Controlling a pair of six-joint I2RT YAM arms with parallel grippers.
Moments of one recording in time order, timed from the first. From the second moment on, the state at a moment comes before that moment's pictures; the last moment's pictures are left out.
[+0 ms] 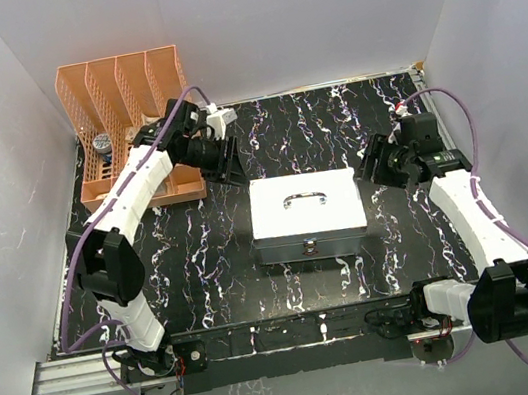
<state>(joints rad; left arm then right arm) -0.40 1.79 1.69 -0.94 0.68 -0.05 0.00 1.14 0.95 -0.63 -0.26 0.41</state>
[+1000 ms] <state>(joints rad) -0.41 1.88 1.67 -1.03 0.77 -0.03 0.11 1.29 1.01 -0.47 -0.30 0.45</state>
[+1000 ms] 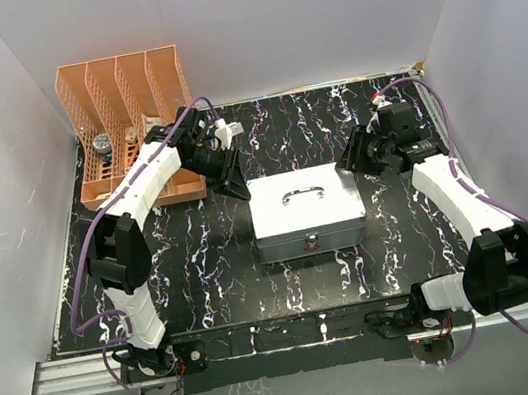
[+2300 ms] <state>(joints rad) -0.38 2.13 2.02 -1.05 0.77 0.01 0.15 1.45 1.14 -0.35 -0.10 0.42</state>
